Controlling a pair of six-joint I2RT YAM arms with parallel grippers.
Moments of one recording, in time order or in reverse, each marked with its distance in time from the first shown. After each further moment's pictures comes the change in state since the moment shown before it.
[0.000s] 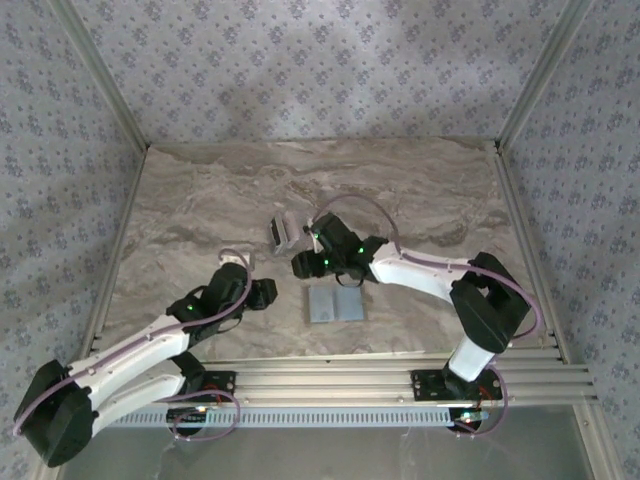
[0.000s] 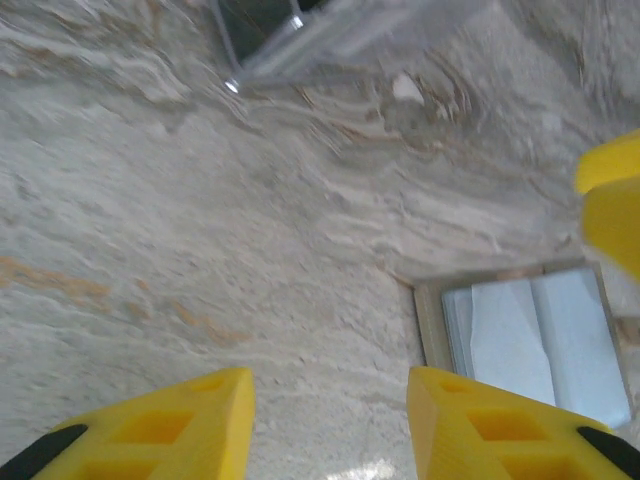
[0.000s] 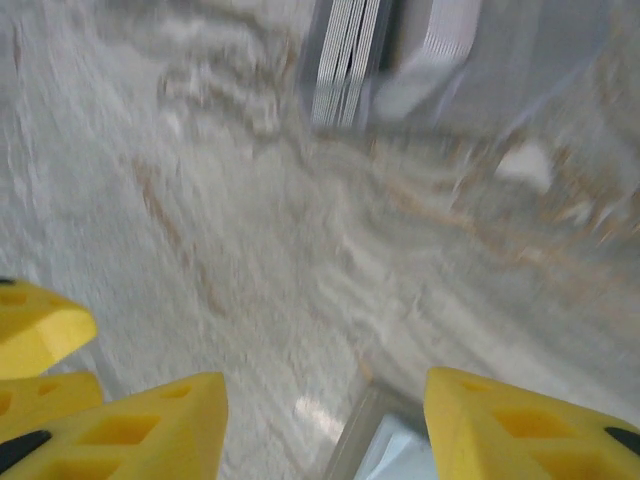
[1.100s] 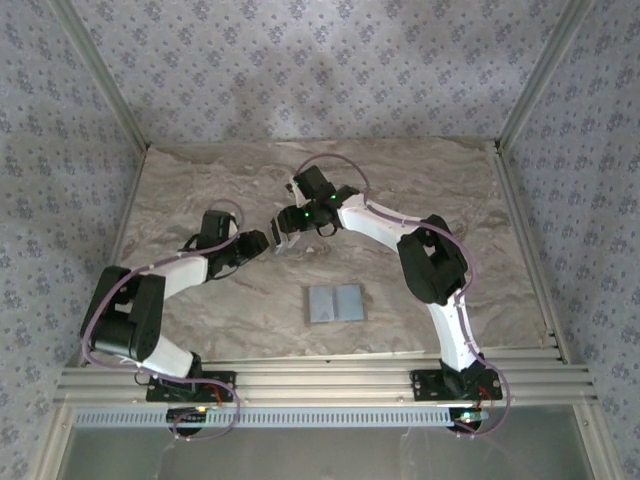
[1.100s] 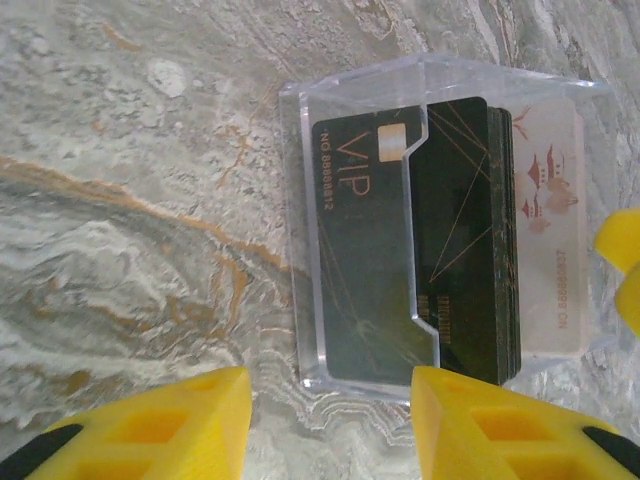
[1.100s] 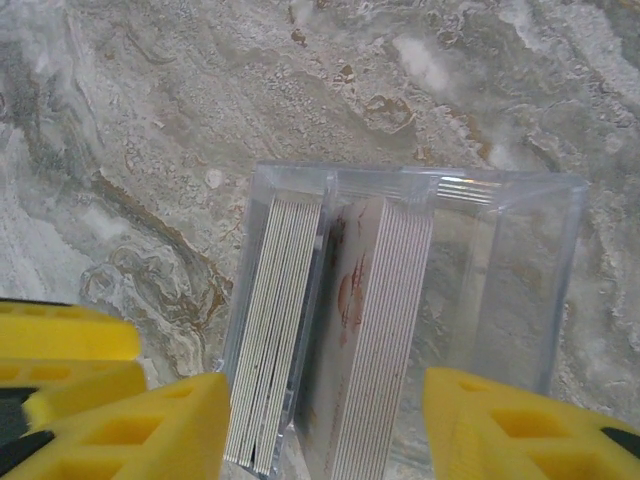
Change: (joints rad) left arm 0.441 0.665 0.293 0.300 0.405 0.000; right arm -0.143 0.465 0.601 -0.201 -0.082 -0.148
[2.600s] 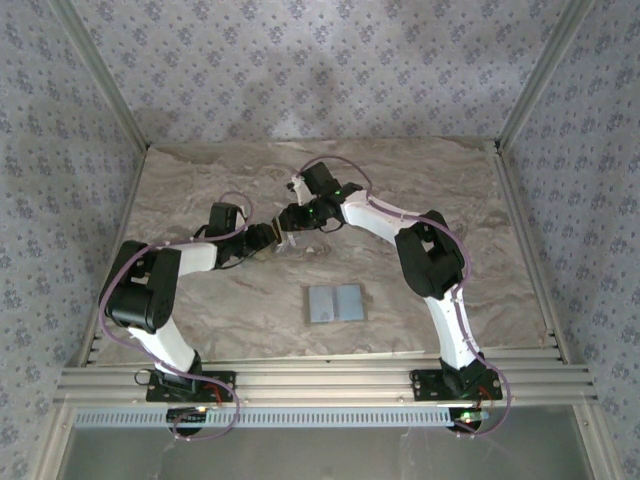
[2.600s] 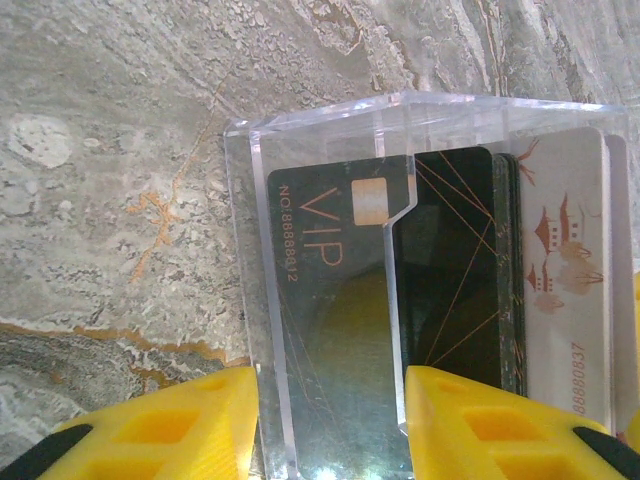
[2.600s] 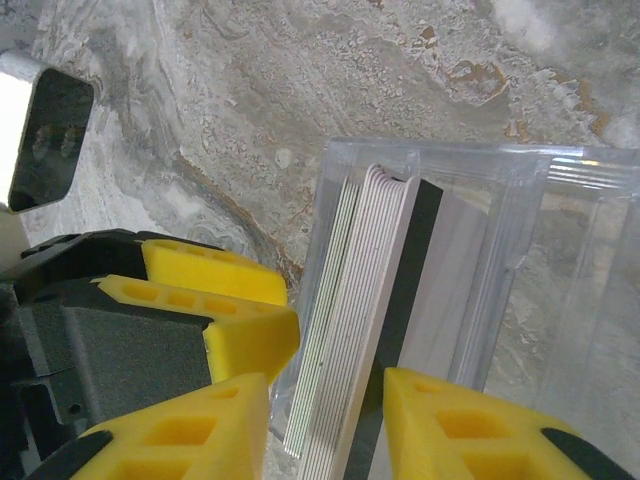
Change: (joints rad) left arm 0.002 0.171 0.093 0.081 0.074 0.003; right arm -0.048 0.049 0.026 0.021 -0.246 0.029
